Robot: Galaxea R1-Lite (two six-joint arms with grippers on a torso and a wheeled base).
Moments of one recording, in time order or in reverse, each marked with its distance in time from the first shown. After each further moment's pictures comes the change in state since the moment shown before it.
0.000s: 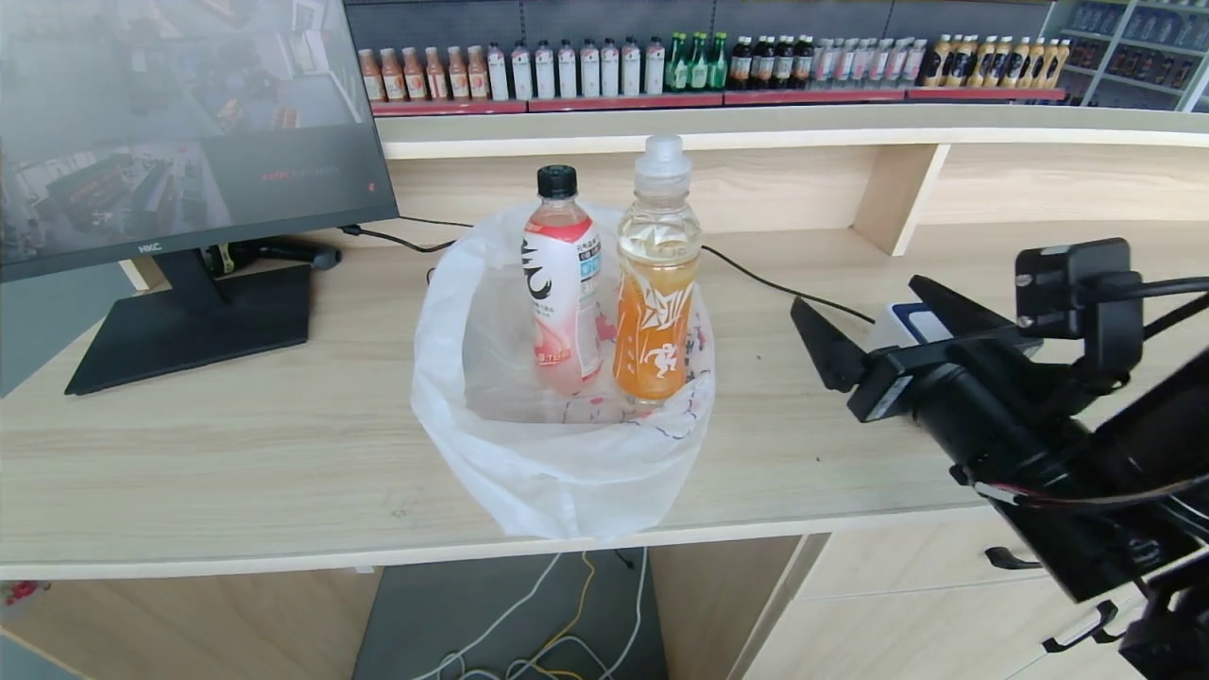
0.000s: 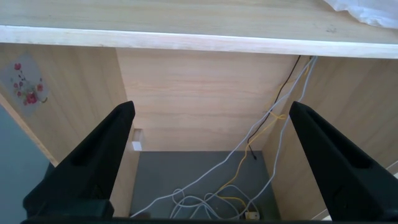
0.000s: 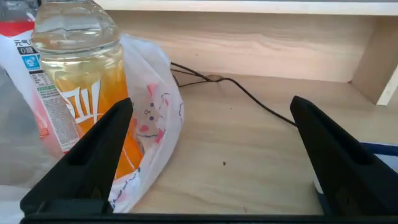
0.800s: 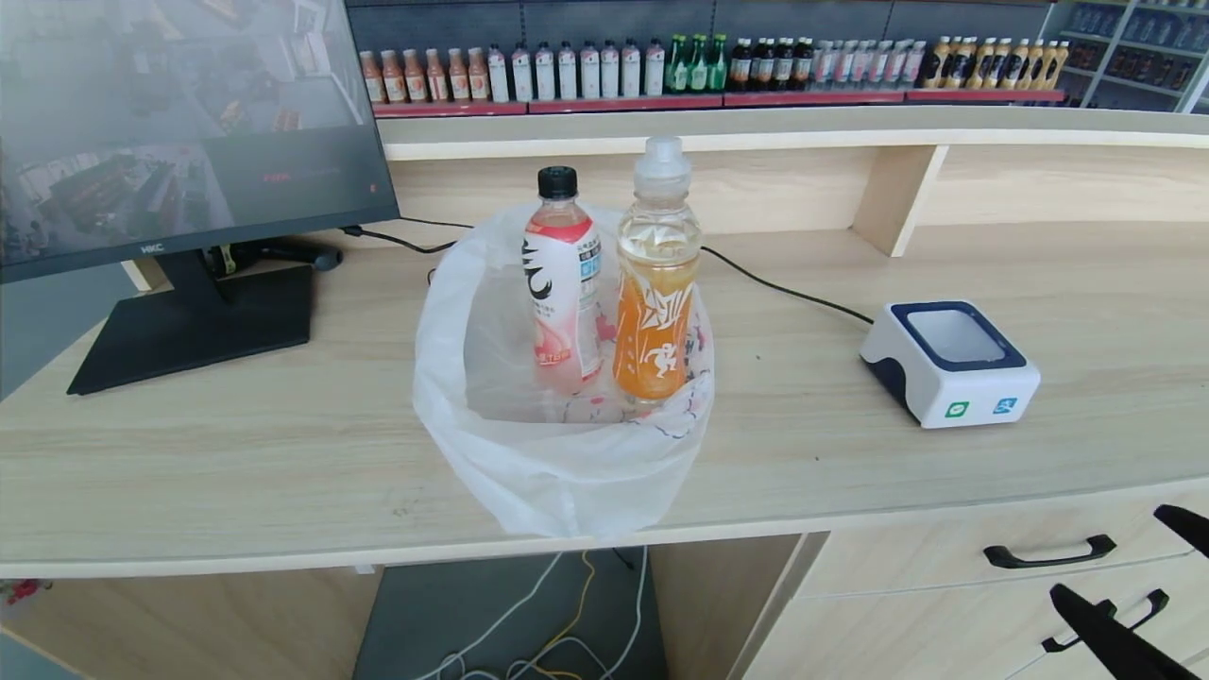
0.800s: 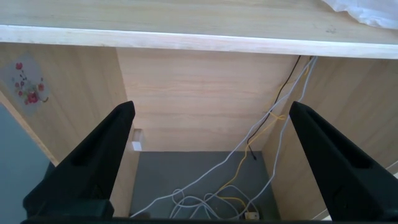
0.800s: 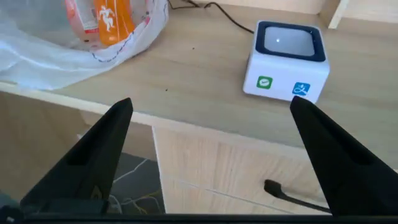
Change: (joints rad) left arm 0.000 0.000 0.000 0.000 0.000 -0.001; right arm -0.029 -0.872 0.441 0.704 0.135 0.031
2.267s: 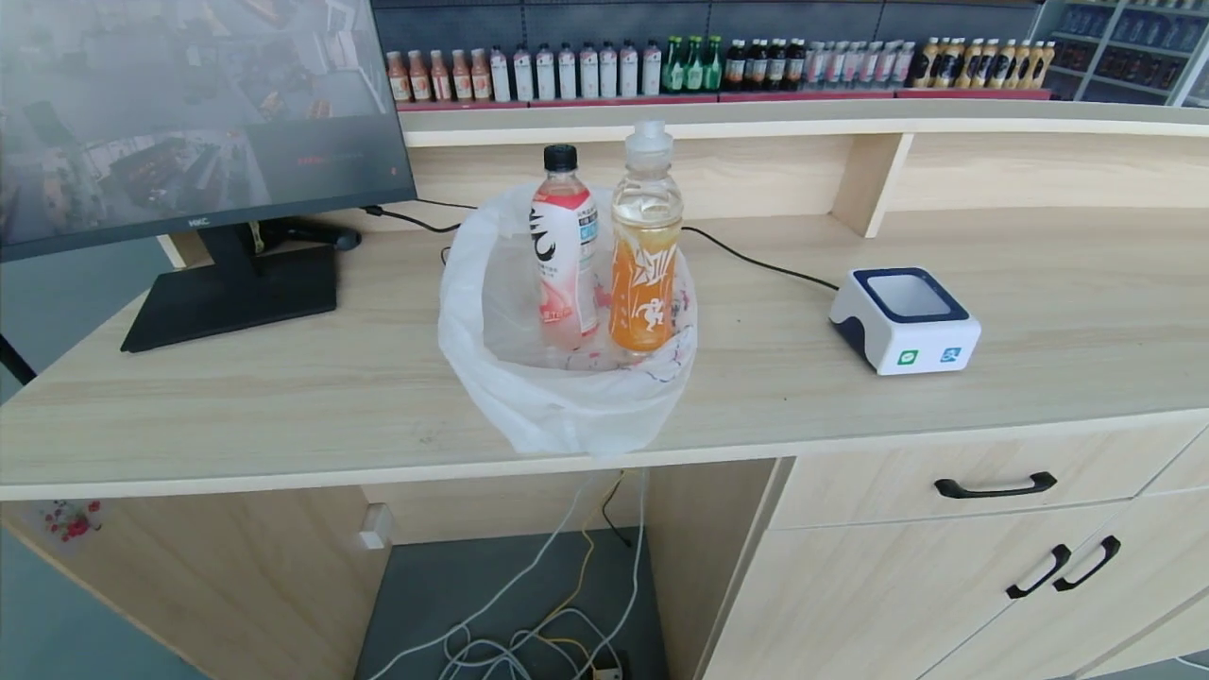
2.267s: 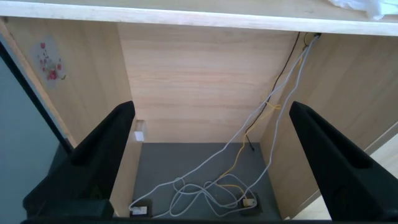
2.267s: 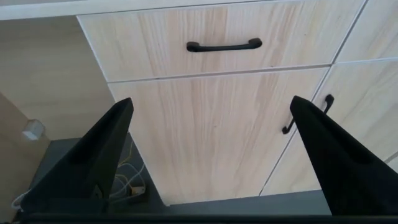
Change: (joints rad) left arm 0.000 0.000 0.000 0.000 0.000 0.003; right arm -0.559 -0.742 0.007 0.781 0.144 0.135
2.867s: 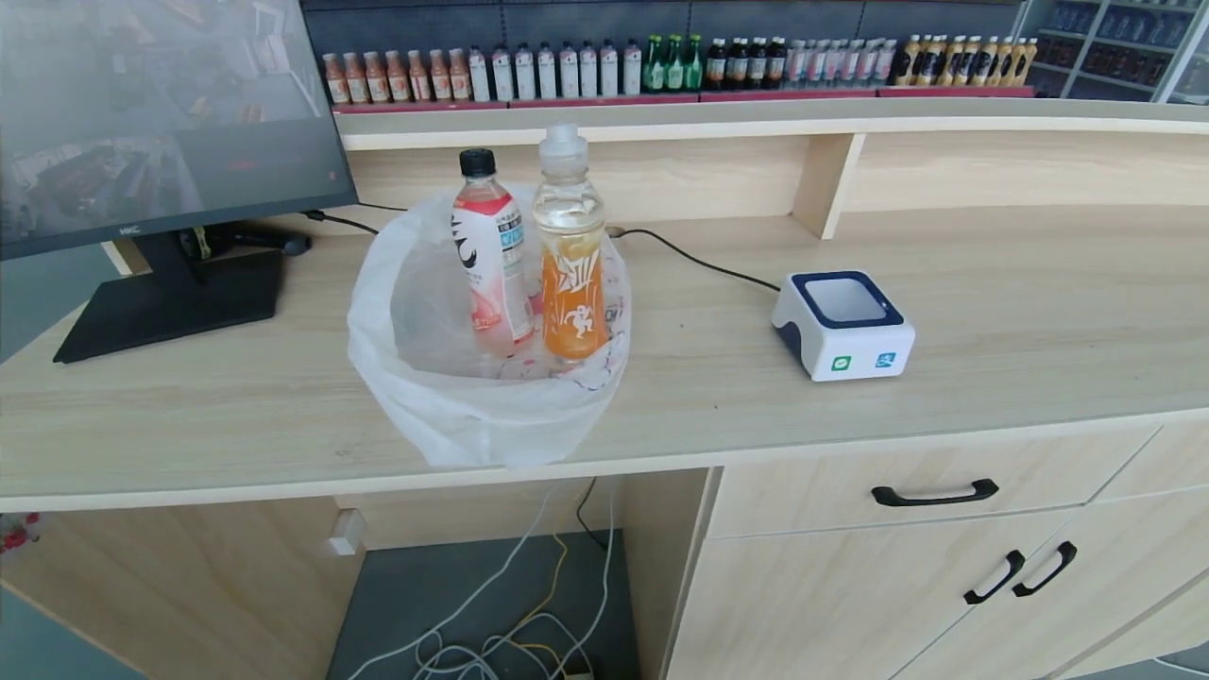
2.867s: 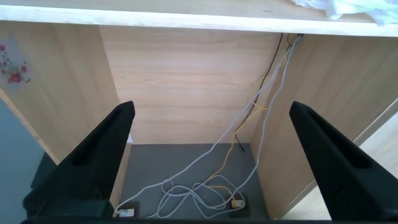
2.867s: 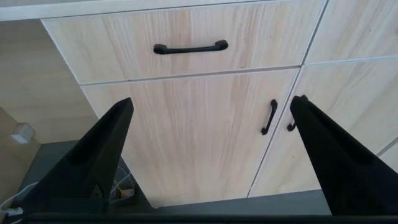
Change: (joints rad) left arm 0.000 0.000 0.000 0.000 0.000 -0.001; right arm 0.002 -0.009 0.000 0.002 0.000 -0.001
